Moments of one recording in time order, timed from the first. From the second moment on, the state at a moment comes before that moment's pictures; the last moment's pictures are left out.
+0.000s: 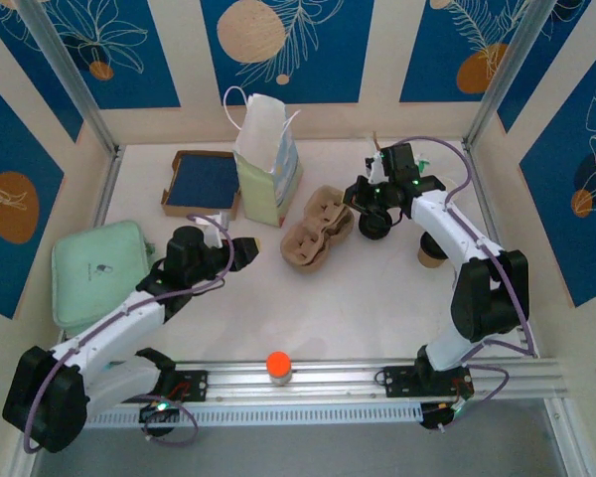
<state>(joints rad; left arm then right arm) -0.48 1.02 0.53 0.10 0.31 -0.65 0.24 1.59 1.29 -0.58 -0.48 0.59</state>
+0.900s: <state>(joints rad) -0.48 1.01 0.53 0.07 0.31 -0.65 0.12 1.53 1.06 -0.31 -0.75 0.74</state>
